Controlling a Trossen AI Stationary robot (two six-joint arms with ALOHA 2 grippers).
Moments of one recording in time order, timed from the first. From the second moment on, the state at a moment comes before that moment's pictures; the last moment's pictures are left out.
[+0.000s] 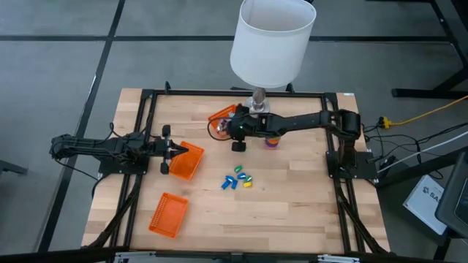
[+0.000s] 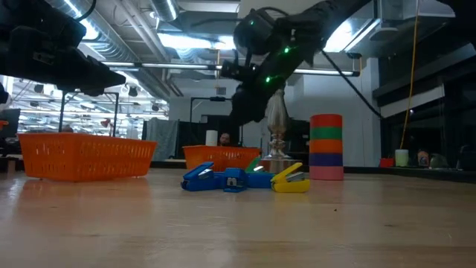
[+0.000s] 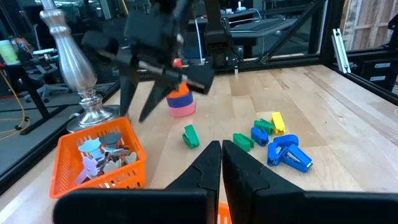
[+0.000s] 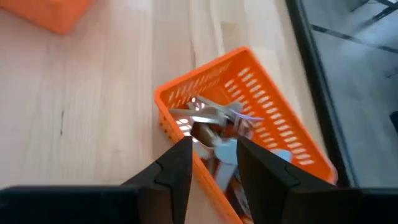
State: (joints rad) left arm 0.00 0.15 0.01 0.03 -0.08 0.09; right arm -0.14 1.93 1.30 -0.15 0.24 -0.32
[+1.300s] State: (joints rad) left arm 0.00 0.15 0.01 0.03 -0.08 0.09; right arm -0.06 0.96 0.59 0.02 -0.27 0.01
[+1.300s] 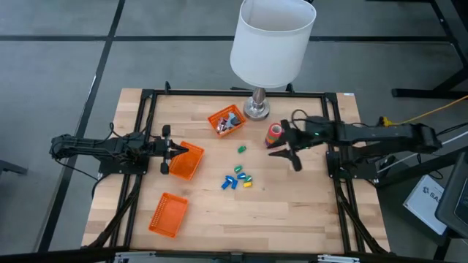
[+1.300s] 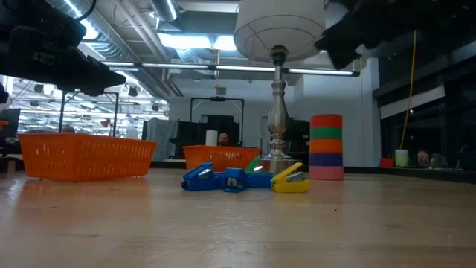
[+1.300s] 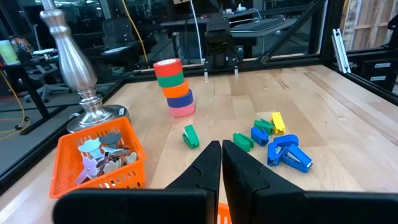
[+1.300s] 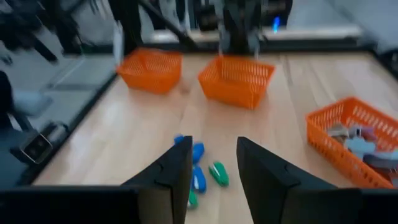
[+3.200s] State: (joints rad) left arm 0.00 0.15 0.01 0.03 -0.08 0.14; right arm -0.07 0.04 0.01 0.08 -0.46 0.01
